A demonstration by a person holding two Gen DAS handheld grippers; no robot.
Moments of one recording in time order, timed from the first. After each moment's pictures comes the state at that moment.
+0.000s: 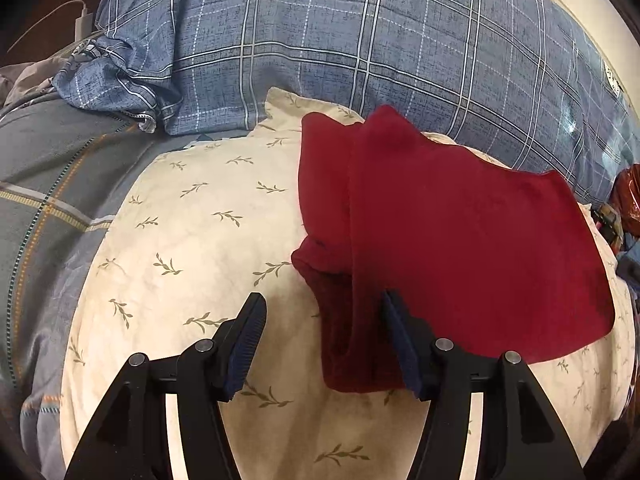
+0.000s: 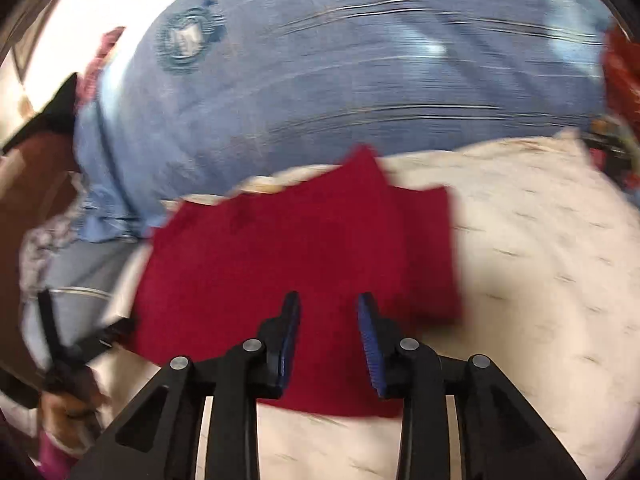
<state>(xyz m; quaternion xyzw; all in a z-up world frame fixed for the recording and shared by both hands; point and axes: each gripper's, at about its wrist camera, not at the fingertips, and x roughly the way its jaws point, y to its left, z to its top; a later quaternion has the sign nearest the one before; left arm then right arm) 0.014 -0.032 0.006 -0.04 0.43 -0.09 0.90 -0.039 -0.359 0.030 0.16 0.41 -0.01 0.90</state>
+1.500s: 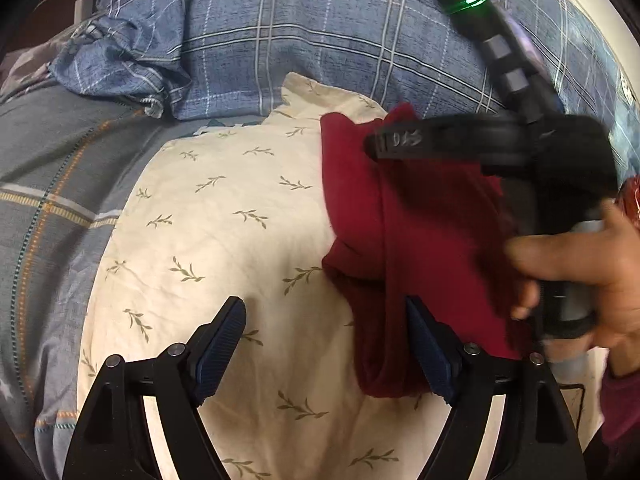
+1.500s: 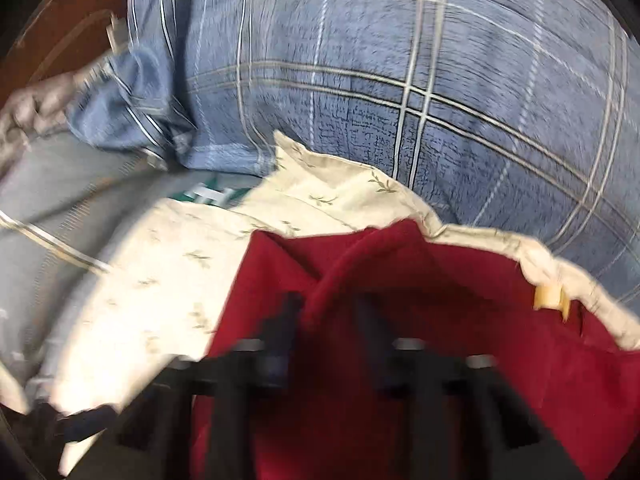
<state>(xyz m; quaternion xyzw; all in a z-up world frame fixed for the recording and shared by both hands) 0.040 -0.017 -0.002 -0.05 0.47 -0.09 0.88 0.188 -0.108 -0.049 -0.06 0.49 0.08 0.86</state>
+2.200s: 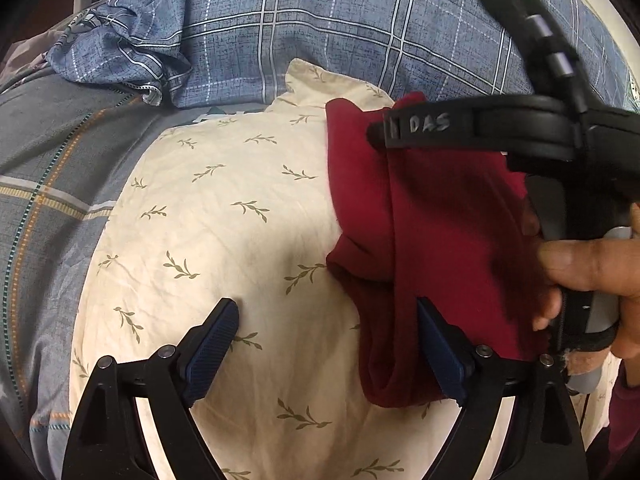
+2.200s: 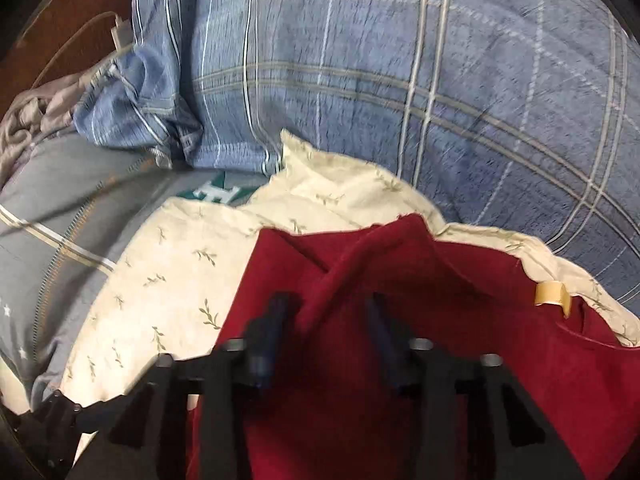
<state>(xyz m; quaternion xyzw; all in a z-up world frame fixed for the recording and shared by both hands) 0.052 -0.020 -0.014 -0.06 0.48 -0.08 0.87 0.180 -0.111 -0.040 -0.05 0.50 0.10 0.86</state>
